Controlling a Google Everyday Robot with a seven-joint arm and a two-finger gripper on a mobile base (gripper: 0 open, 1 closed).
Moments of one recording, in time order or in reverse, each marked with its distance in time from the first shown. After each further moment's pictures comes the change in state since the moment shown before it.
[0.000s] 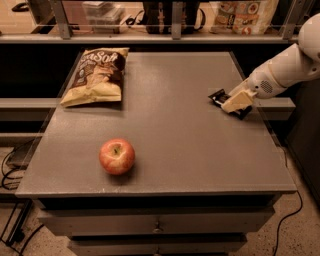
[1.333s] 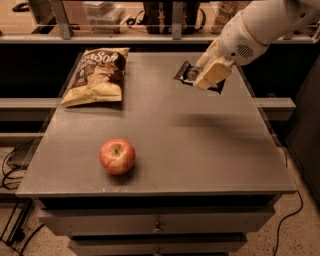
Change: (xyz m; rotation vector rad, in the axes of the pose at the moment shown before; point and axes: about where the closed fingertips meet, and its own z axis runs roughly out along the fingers) arm -0.132 0.099 -0.055 -0.007 -0.005 -0.397
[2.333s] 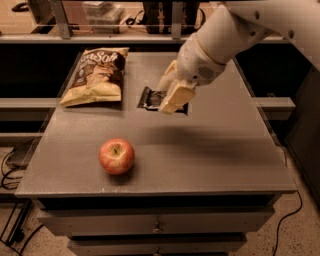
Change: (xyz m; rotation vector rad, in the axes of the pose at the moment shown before) arm -0.054 0.076 0.053 -0.196 -0.041 -0.186
